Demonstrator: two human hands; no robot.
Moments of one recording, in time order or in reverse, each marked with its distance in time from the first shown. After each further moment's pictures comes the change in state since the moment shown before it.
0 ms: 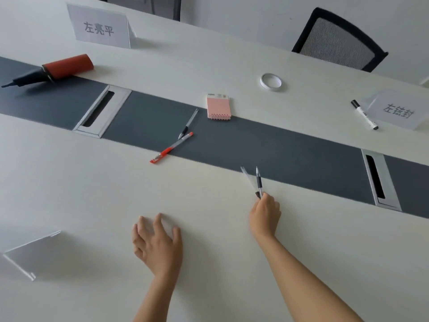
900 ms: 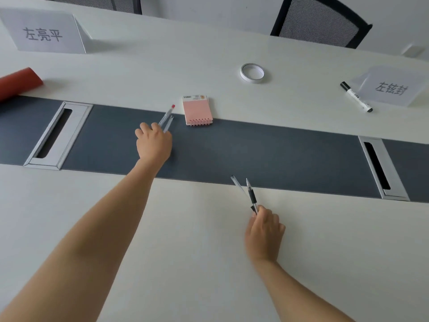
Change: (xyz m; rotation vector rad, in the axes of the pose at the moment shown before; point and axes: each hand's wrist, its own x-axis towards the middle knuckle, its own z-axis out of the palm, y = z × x) left_hand 0.215 0.169 0.054 0.343 -0.072 0.525; right_hand 0.001 0.012 0.033 -0.150 0.406 -0.159
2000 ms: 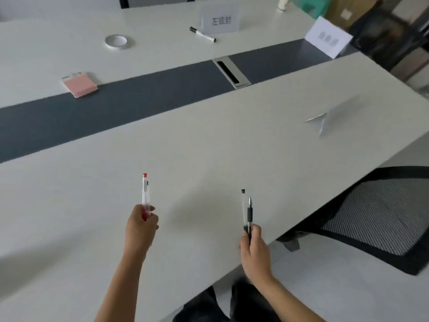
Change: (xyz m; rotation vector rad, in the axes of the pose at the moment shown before) left_hand -0.398 -0.046 -0.041 -0.629 -0.567 -0.046; right_hand -0.311 0.072 -0.213 0.495 -0.259 0.615
